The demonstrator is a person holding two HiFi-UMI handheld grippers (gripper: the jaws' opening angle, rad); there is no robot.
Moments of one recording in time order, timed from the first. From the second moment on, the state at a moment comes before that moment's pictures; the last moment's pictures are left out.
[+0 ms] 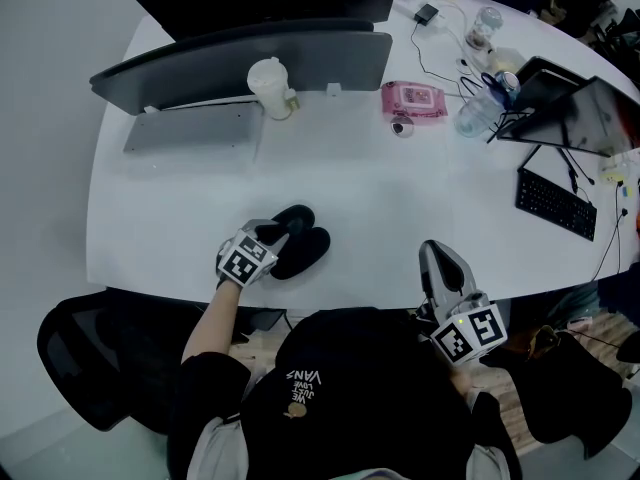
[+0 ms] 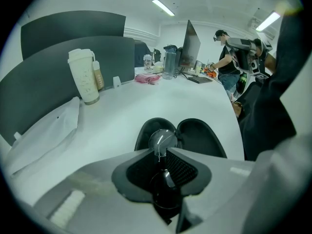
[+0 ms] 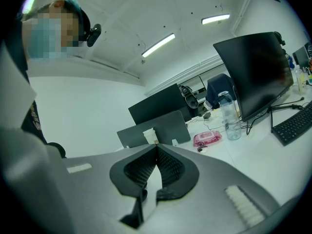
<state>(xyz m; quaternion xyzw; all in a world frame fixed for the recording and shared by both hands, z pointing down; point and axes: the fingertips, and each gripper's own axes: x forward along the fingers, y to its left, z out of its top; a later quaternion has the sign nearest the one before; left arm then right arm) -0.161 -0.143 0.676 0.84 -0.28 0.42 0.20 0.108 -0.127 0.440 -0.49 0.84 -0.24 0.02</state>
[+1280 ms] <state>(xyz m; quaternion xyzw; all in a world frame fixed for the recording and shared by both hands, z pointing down) -0.167 -0.156 0.670 0.83 -0.32 0.39 0.22 0.111 -0.131 0.441 -0.49 0.84 -0.24 0.02</state>
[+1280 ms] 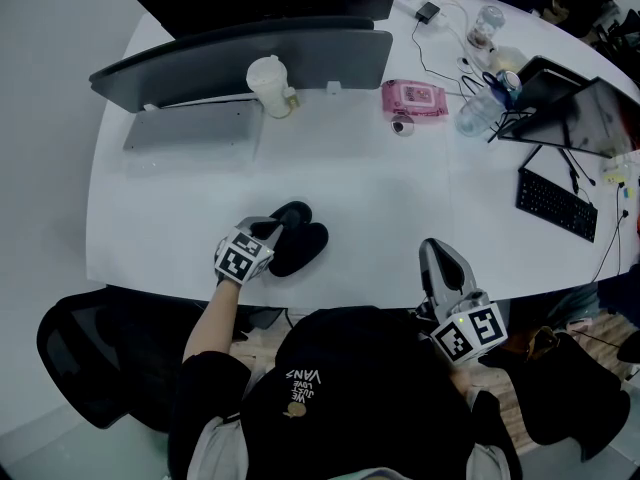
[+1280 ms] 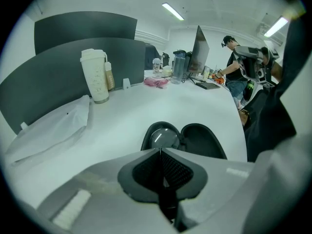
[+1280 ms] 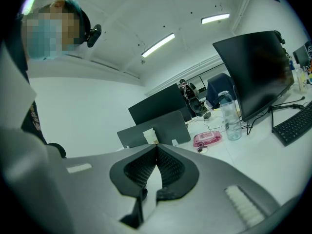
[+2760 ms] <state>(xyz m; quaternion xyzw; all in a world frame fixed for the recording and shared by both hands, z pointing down) -0.139 -0.167 0.545 0.87 -0.39 0.27 0.13 0.097 -0.131 0.432 -0.44 0.86 -0.24 0.04</state>
